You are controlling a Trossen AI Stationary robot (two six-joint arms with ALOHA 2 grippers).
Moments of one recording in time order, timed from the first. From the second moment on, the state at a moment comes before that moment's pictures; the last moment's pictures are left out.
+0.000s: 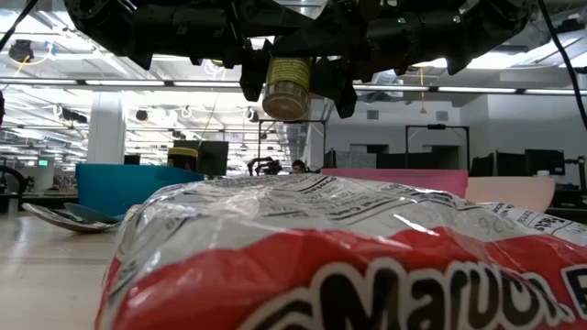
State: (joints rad) left arm -0.09 1.56 0.67 0.81 -0.01 -0.30; right arm 0.15 1.69 0.81 0.66 0.06 0.40
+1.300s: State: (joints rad) left arm -0.09 1.56 0.67 0.80 0.00 -0.29; right arm 0.14 1.69 0.81 0.64 0.01 0.42
